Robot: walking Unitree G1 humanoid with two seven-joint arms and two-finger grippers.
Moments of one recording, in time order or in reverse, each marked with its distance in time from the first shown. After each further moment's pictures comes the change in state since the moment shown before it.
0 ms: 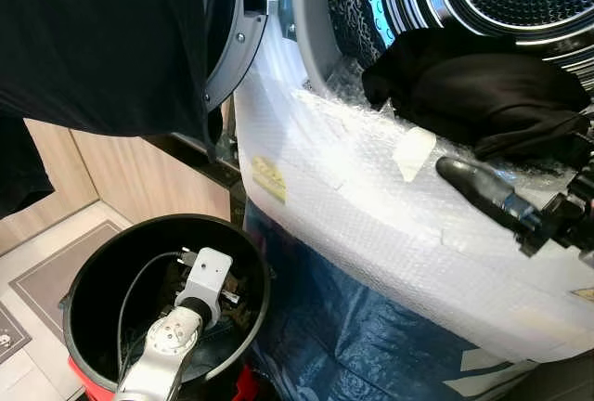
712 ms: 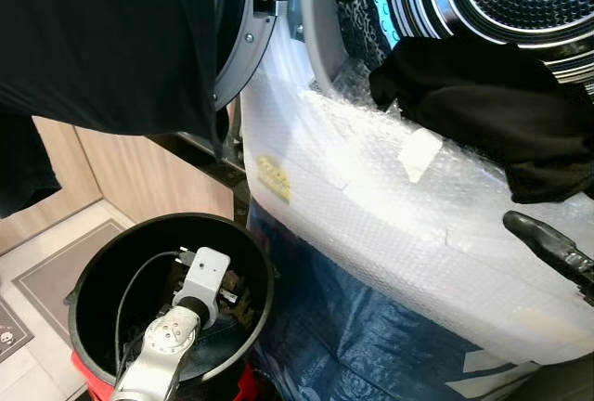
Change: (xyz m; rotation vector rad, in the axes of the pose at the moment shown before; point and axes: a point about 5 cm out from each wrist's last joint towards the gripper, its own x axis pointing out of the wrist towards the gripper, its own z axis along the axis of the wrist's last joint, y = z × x) left arm 0.001 0.001 0.000 0.003 0.003 0.001; right arm -0.056 -0.029 -0.038 -0.042 0.127 -0.175
